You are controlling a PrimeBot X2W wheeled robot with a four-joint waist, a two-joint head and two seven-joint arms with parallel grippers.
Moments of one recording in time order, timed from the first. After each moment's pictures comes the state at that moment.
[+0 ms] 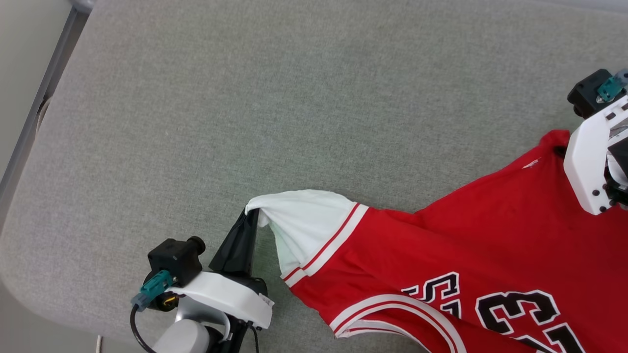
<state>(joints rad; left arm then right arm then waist) -0.19 0.27 -0.47 0.08 -0.65 0.11 -0.25 -0.89 -0.75 0.80 0.46 0.69 0.13 0.65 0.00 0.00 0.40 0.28</state>
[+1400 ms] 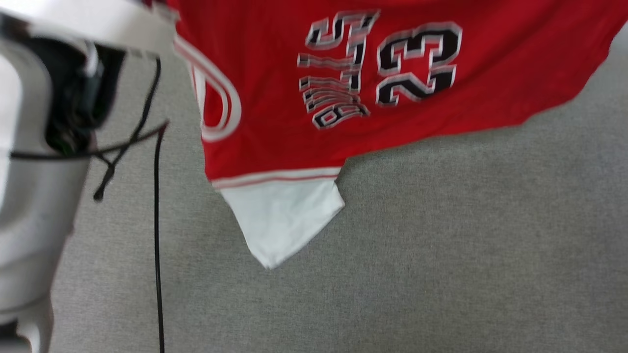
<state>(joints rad) -1.00 0.46 -0.36 -0.05 -0.54 0.04 -0.01 -0.96 -0.60 0.21 0.09 0.53 0.13 0.30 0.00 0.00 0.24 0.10</state>
